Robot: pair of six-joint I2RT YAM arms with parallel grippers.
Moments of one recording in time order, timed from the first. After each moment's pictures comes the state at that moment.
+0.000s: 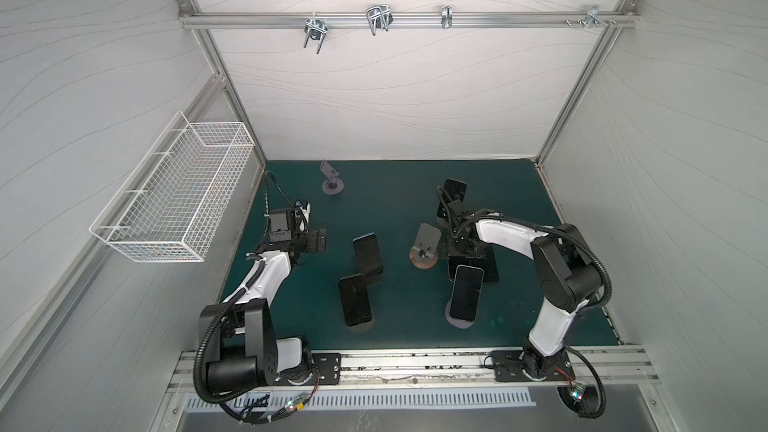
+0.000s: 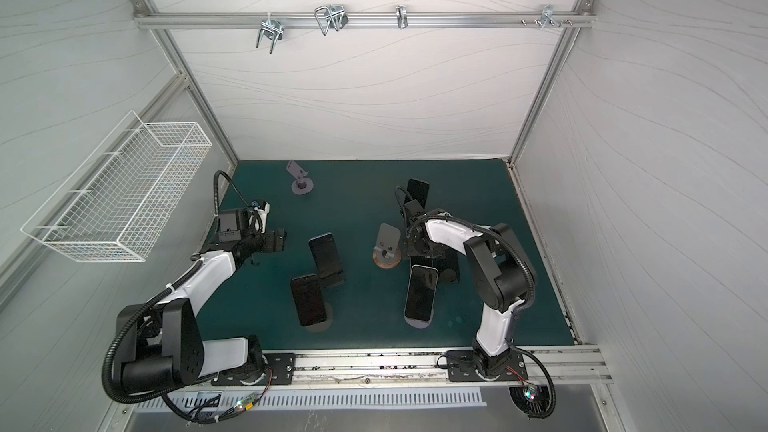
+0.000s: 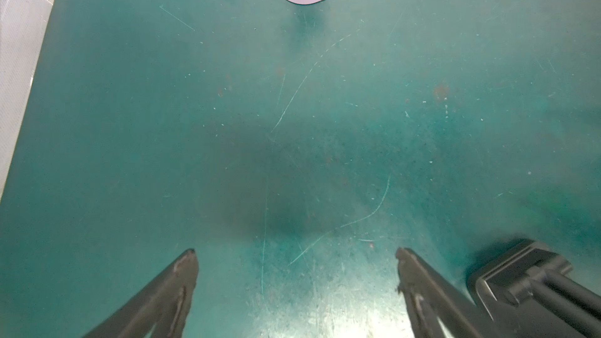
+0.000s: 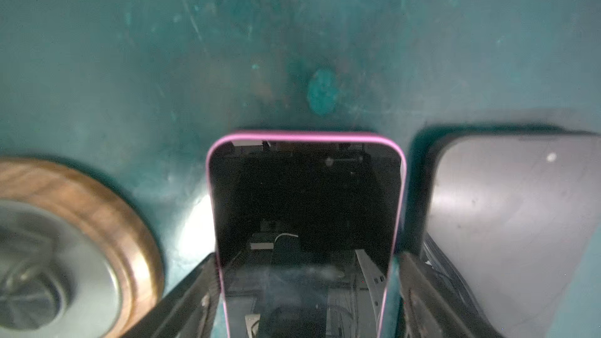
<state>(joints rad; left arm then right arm) 0.15 1.30 0.69 -0.23 0.13 0.15 0.56 1.79 1.12 -0.73 0.10 0.48</state>
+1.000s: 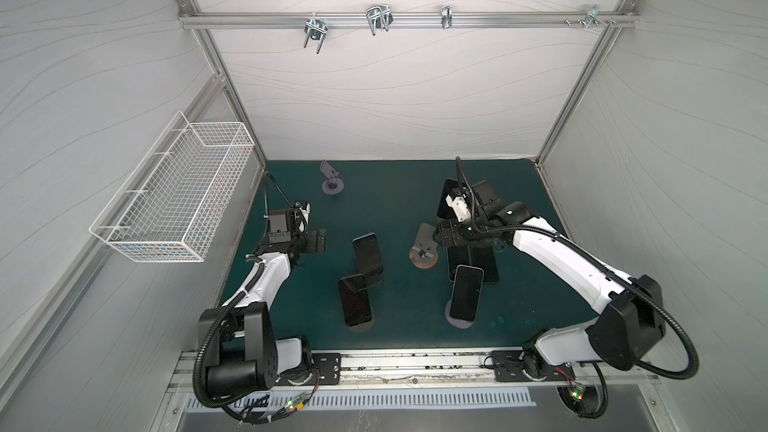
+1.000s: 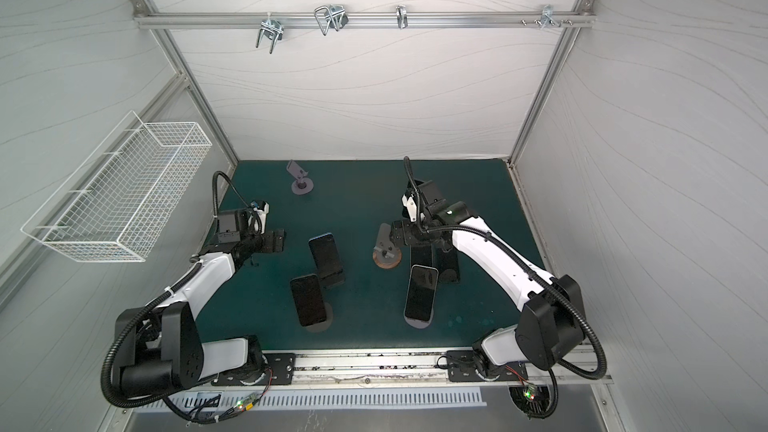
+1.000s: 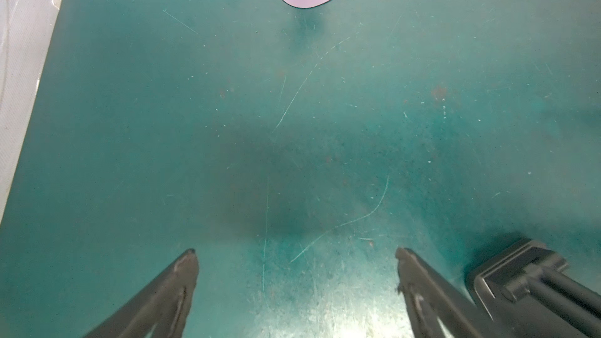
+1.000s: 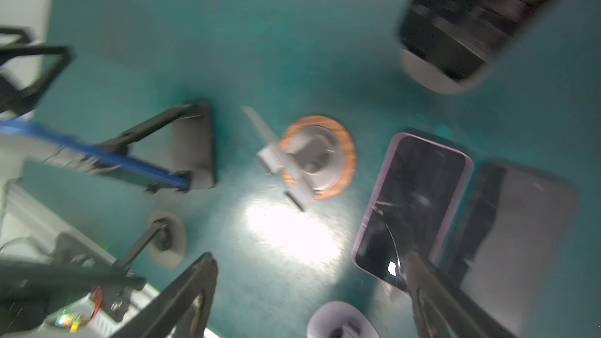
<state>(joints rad) 0.15 1.28 0.68 -0.22 0.13 0.15 0.59 1.41 1.19 -0.77 -0.23 0.27</state>
